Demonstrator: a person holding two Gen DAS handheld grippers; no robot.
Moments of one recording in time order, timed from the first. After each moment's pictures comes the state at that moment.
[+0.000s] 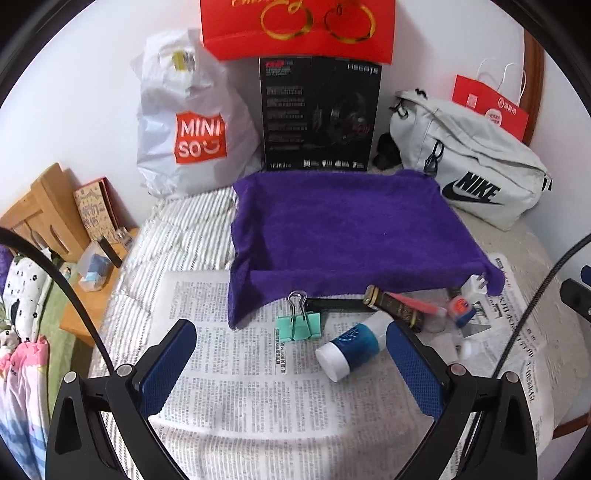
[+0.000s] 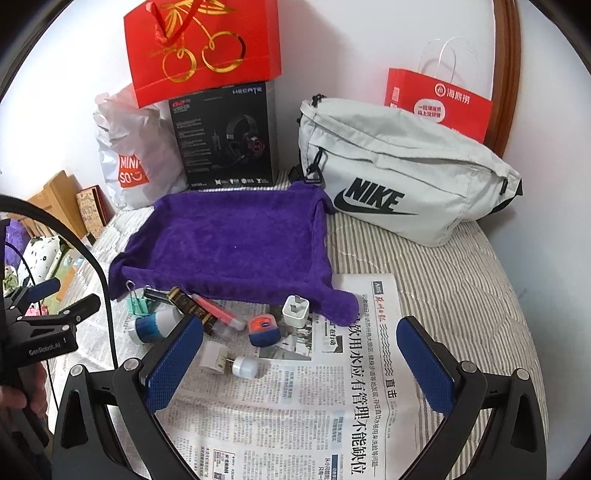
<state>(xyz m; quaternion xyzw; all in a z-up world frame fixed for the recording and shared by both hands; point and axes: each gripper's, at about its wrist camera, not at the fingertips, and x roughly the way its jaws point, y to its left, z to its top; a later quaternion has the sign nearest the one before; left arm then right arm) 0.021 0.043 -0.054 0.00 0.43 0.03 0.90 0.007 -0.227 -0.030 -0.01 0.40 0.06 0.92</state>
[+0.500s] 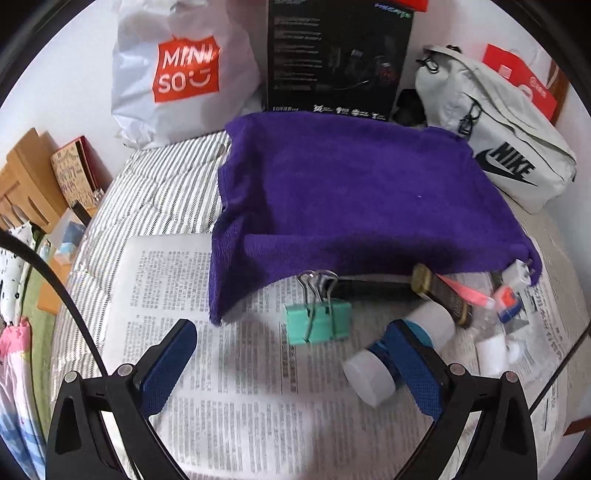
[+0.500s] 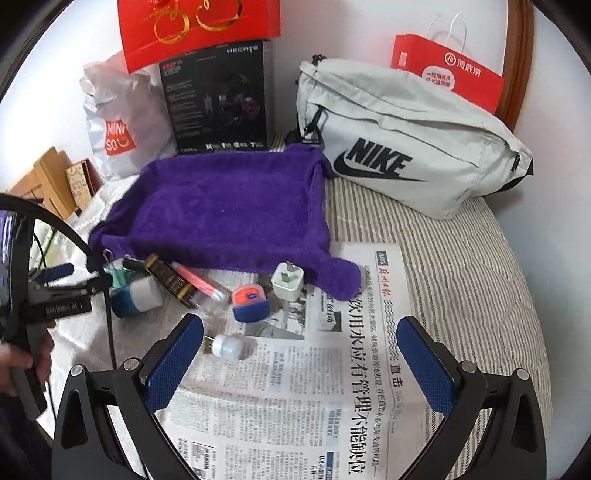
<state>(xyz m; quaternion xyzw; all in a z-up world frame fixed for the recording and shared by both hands) 0.071 0.062 -0.118 -0.02 0.49 0.02 0.87 0.021 -0.228 -0.068 -0.03 0.44 0.05 0.90</state>
